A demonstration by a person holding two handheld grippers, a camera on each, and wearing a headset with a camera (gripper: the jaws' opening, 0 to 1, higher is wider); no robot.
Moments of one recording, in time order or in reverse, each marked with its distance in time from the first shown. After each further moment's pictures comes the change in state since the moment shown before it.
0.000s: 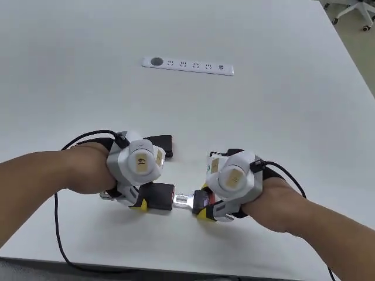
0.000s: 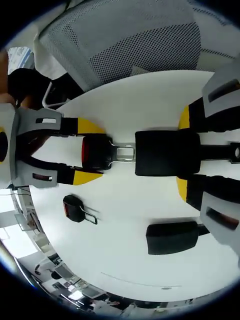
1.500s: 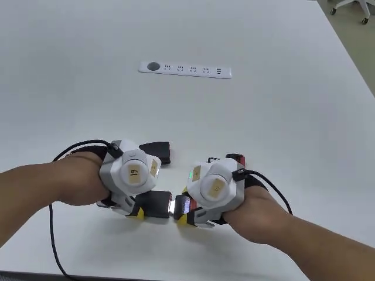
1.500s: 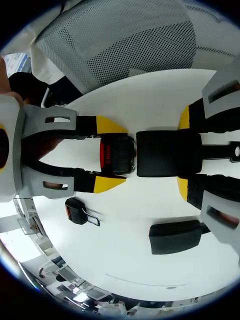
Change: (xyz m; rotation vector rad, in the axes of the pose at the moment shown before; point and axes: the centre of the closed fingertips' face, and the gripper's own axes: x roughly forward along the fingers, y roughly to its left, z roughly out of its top) left arm -0.002 -0.003 0.003 0.035 -0.011 -0.007; right arm 0.015 -0.004 0.028 -0.024 -0.084 -0.006
